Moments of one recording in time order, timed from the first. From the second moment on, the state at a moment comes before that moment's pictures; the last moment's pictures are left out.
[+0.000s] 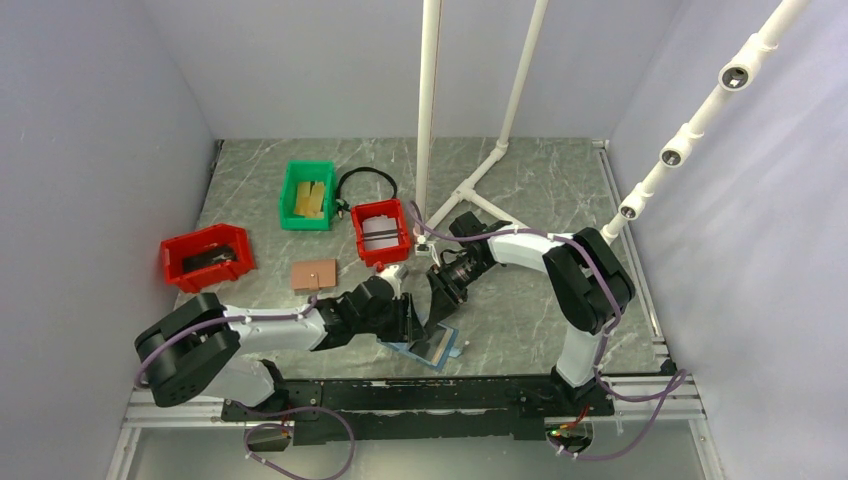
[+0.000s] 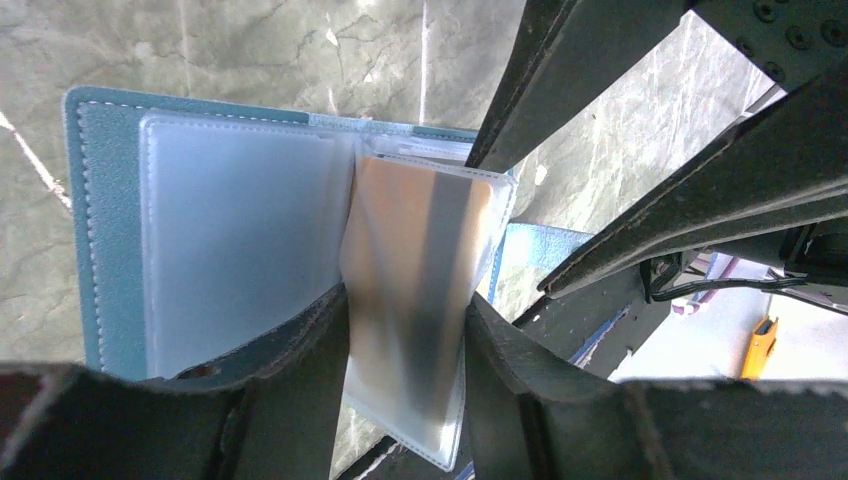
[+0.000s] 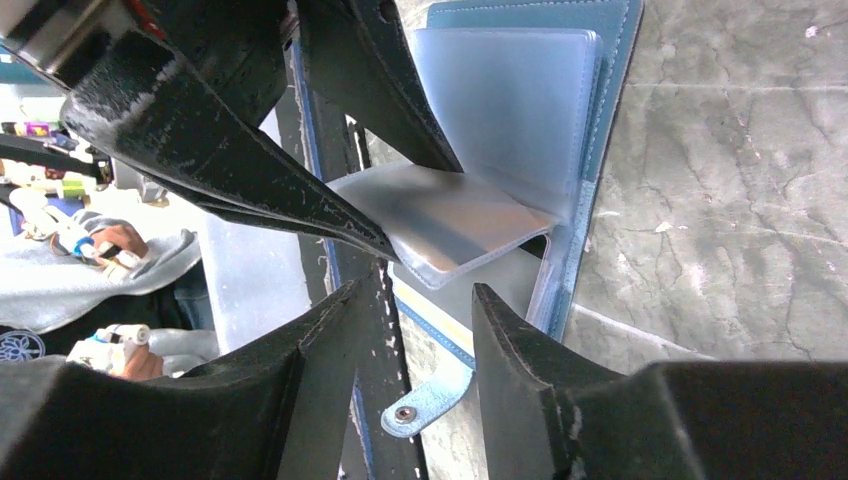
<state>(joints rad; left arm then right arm) -0.98 1.36 0.47 0.18 0.12 -0.91 0.58 1.82 1.03 -0.63 -1.05 -0.29</state>
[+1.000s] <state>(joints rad) -0.96 1.25 0.42 0.11 0.06 -0.95 0.58 1.82 1.03 -0.62 -0.95 -0.27</state>
